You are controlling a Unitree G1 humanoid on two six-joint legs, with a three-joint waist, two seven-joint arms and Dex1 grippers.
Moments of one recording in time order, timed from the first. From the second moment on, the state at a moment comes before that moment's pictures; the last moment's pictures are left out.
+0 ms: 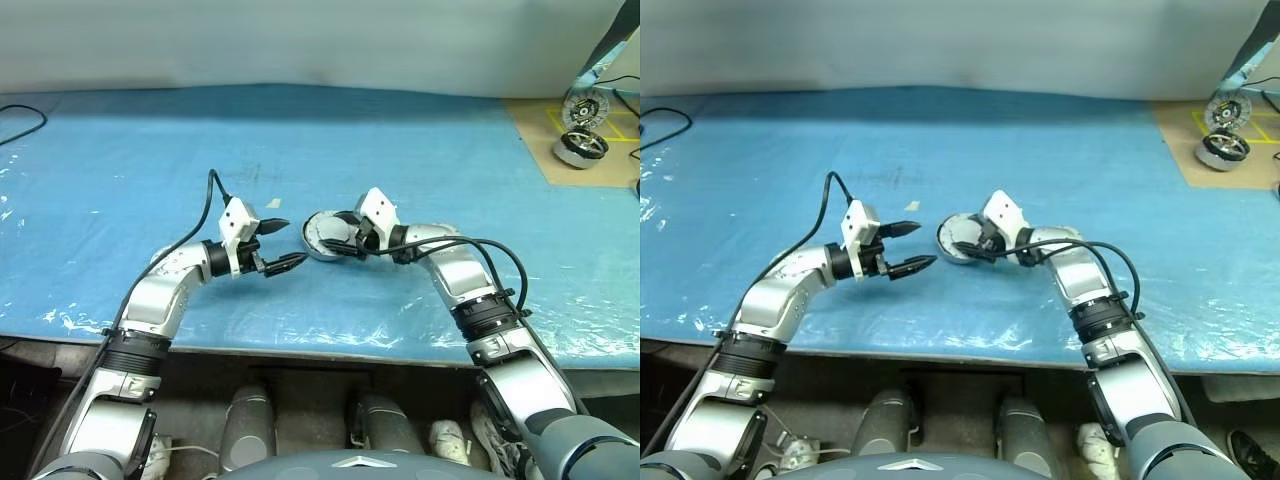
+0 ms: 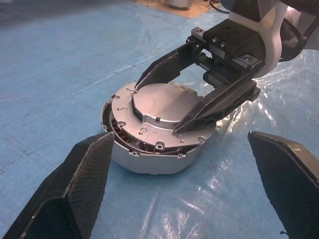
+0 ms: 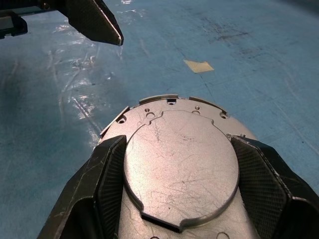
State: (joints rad) left arm -0.41 0.43 -0.07 0.10 -0.36 0.28 -0.99; right arm -0.63 -0.34 0.22 0.34 0.08 0.25 0.88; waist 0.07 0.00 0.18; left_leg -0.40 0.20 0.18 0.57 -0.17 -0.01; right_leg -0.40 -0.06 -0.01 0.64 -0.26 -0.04
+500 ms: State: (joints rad) left arm -0.40 0.43 -0.07 0.10 -0.36 0.28 -0.98; right arm -0.71 -0.26 0.22 0.38 0.08 0.36 0.85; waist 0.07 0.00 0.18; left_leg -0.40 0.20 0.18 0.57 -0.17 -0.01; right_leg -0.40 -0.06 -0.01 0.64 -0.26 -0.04
